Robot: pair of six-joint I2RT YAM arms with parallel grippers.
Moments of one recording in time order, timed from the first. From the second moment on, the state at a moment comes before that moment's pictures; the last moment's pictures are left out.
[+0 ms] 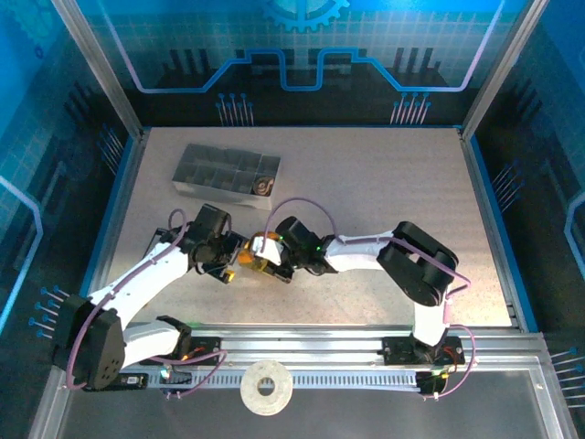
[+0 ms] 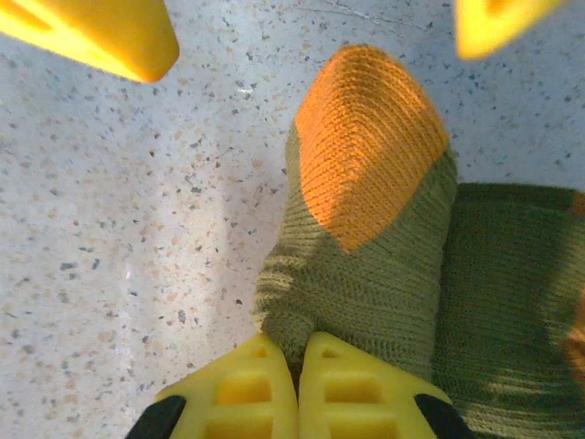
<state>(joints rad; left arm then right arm) -0.35 1.17 0.69 -0.66 0.20 -1.51 0.90 1.89 1.00 0.04 -0.38 -0.31</state>
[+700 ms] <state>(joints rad) -0.45 1.34 0.57 -0.33 0.23 -1.52 0.72 2.07 1.16 -0.09 -0.89 -0.09</state>
